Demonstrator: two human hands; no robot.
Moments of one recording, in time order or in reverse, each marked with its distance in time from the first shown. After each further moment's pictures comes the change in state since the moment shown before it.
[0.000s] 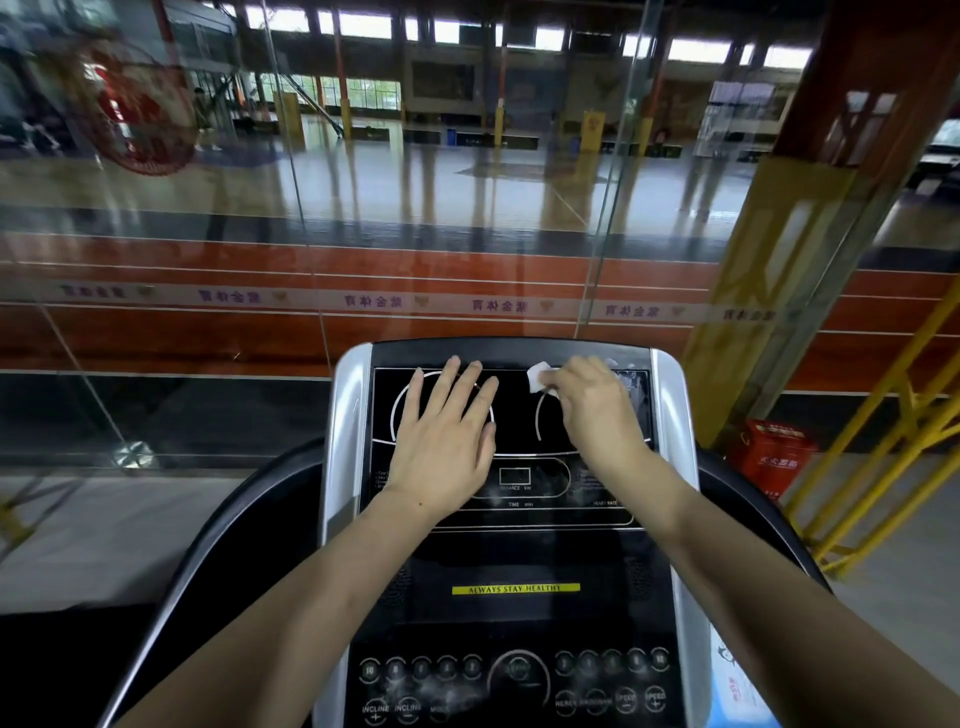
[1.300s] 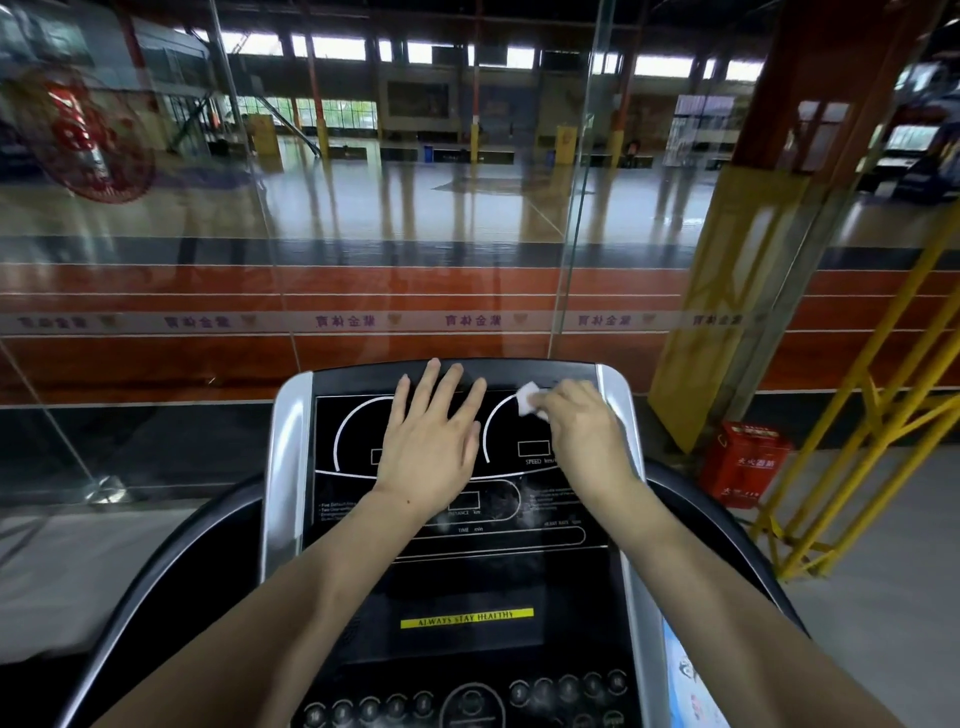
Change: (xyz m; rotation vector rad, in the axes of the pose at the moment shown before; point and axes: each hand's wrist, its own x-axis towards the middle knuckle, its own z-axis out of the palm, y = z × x) left_hand 0.044 0.032 0.015 0.016 -0.036 0.008; right_hand -0.027 0.034 -0.023 0.059 0.034 0.059
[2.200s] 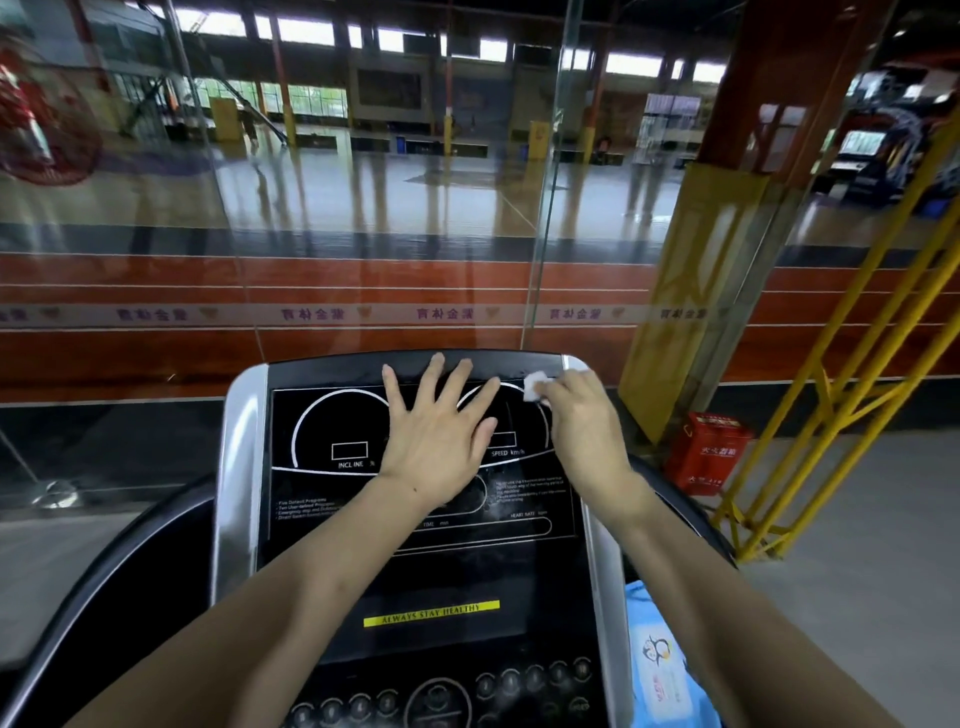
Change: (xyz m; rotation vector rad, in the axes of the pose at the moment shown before) left_hand 0.015 0.040 0.004 -0.011 -0.063 0.052; right_hand -0.012 0.032 -0.014 -0.129 0.012 0.042
